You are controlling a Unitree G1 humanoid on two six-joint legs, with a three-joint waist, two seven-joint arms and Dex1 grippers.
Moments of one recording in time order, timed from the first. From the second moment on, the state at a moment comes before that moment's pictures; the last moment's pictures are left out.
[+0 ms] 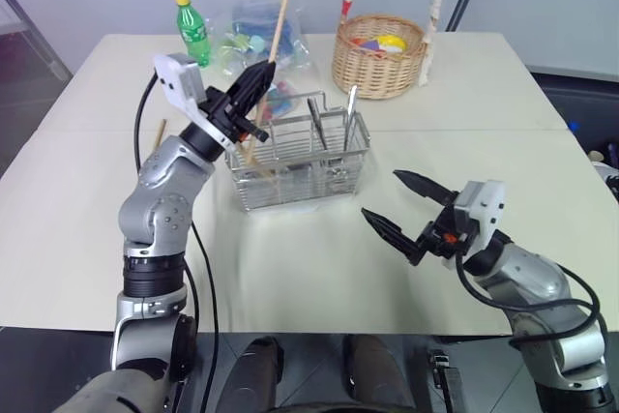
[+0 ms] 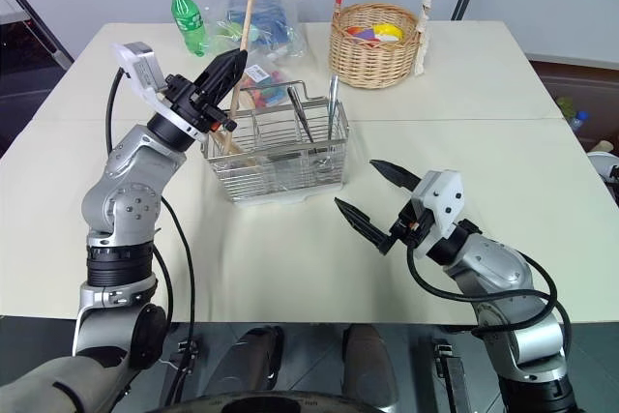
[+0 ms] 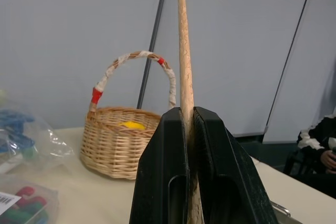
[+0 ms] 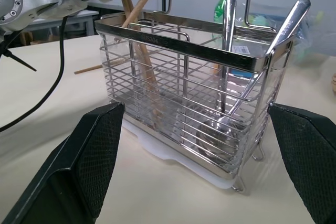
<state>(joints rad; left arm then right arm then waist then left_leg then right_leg) -0.60 0.25 0.17 -0.12 -0.66 0.39 -0.53 0.06 -0.51 -0.10 -0.56 0.52 0.28 0.66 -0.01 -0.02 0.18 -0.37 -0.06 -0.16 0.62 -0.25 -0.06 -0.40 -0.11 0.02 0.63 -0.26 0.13</state>
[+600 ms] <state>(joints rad) -0.62 0.26 0.18 -0.12 -0.68 0.42 -0.52 0.04 -0.50 -0.08 -0.55 0.51 0.28 0.66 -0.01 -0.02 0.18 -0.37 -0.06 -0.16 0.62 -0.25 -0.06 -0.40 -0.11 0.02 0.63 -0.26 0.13</state>
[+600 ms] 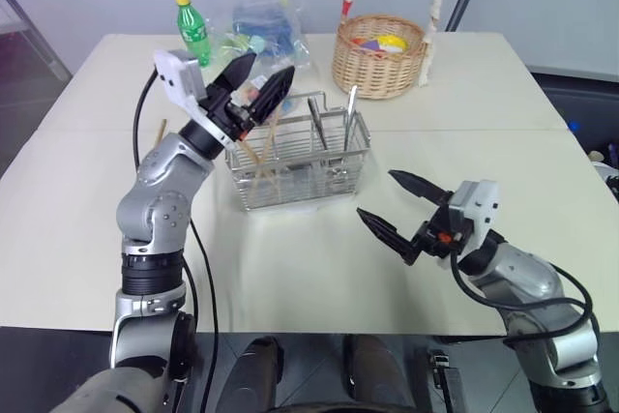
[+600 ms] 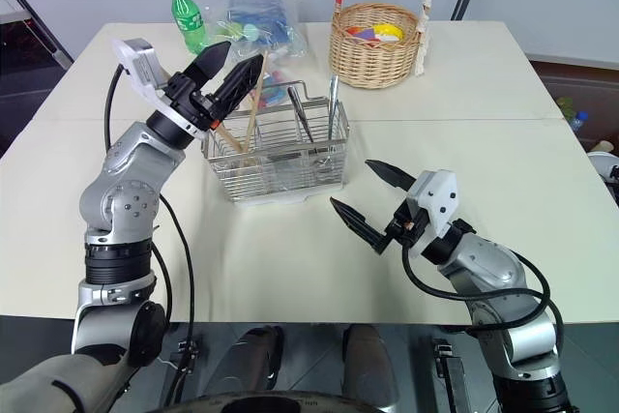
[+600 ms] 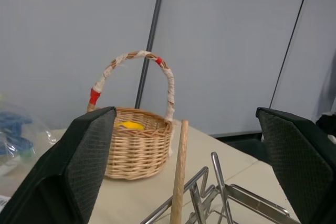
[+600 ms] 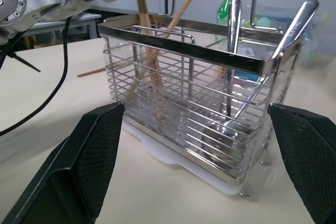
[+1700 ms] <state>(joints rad) -0.51 0.64 0.52 -0.07 -0.59 0.59 -0.09 0.07 -0.72 -0.21 -0.67 0.71 0.39 0.80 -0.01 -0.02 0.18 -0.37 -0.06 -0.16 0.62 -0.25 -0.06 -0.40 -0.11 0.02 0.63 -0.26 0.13</state>
